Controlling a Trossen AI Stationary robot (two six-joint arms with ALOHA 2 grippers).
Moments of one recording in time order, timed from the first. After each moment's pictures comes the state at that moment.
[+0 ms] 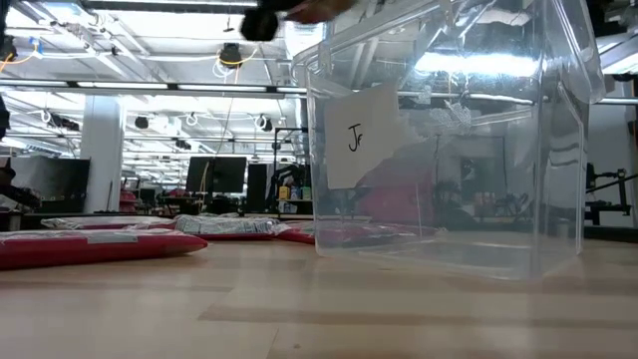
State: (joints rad) left arm 0.20 1.65 1.79 -0.89 0.25 -0.64; right arm 0.27 0.46 0.91 -0.85 0.89 0.50
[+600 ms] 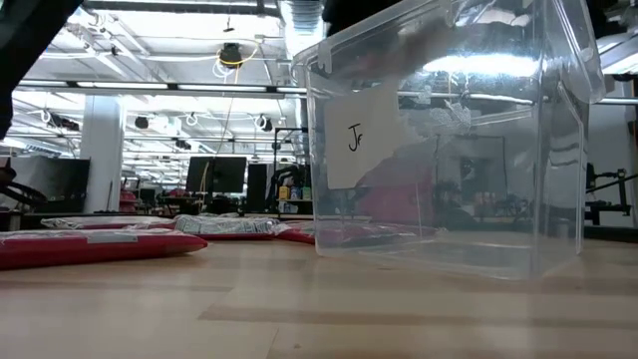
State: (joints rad) left arm 0.00 2.11 2.10 -0.97 0.25 -0.54; right arm 0.27 0.46 0.91 -0.89 0.86 0.54
